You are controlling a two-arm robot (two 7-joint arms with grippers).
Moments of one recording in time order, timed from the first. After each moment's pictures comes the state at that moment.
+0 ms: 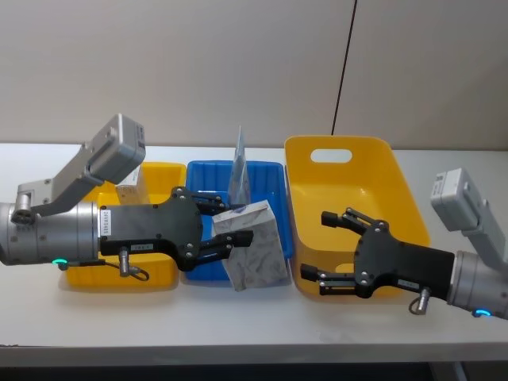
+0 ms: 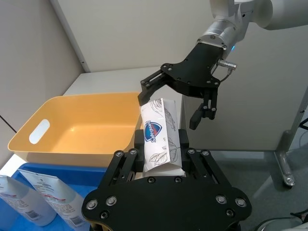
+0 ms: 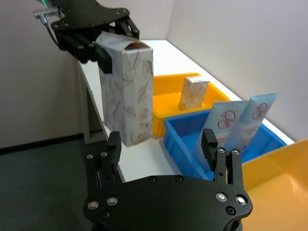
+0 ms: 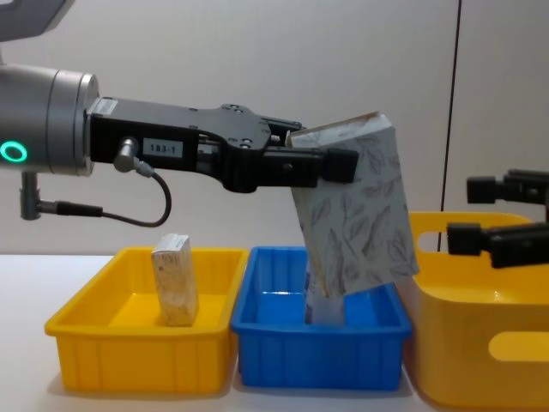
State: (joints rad) left arm -0.60 0.52 0.57 -1.51 -0.49 0.08 -1.02; right arm 0.23 0.67 -0.33 -1.64 0.48 0.02 0.82
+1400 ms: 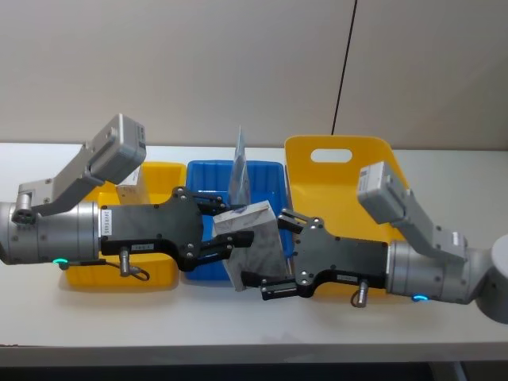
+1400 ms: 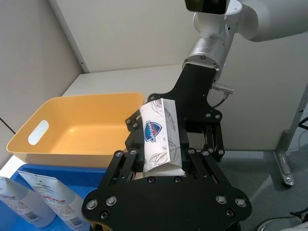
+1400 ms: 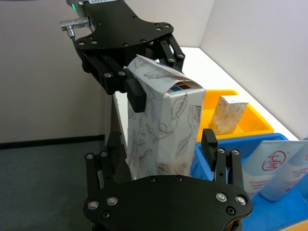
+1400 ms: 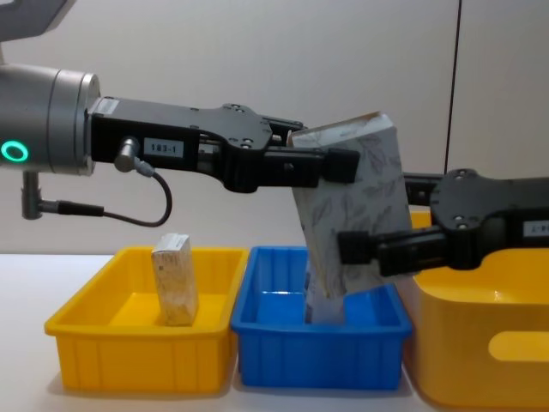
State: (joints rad) left arm -0.60 0.52 0.57 -1.51 -0.49 0.07 -1.03; right arm 0.41 0.57 -0.50 -1.54 0.44 0.02 0.88
